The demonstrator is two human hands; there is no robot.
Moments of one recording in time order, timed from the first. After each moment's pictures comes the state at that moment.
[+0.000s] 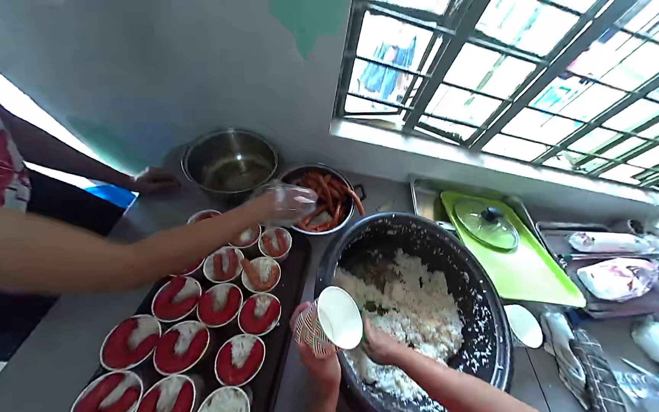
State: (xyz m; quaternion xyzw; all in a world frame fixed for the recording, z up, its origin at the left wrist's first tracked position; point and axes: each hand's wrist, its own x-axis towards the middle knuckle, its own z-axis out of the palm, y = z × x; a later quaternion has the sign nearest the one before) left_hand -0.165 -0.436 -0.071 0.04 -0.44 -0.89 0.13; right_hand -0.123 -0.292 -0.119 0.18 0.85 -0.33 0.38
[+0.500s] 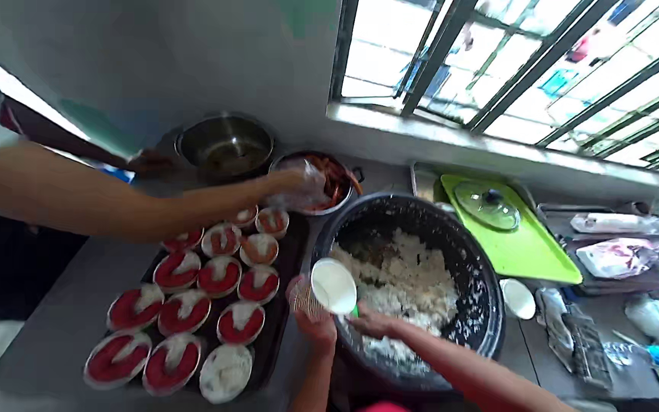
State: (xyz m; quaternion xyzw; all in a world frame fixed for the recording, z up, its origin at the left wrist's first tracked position) left_hand -0.159 -0.437 -0.075 0.00 -0.47 -0.87 0.18; right_hand -0.116 -0.300 -0.107 0.14 0.76 -0.48 0.41
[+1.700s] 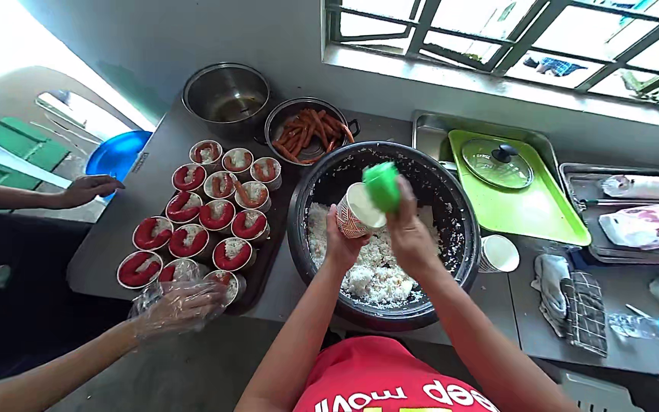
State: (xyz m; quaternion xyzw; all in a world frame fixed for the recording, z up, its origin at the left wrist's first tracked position) left_hand -0.132 -0.356 -0.002 0.15 -0.40 -0.85 -0.31; right_hand -0.060 -0.246 0.059 0.11 0.88 -0.45 -0.09
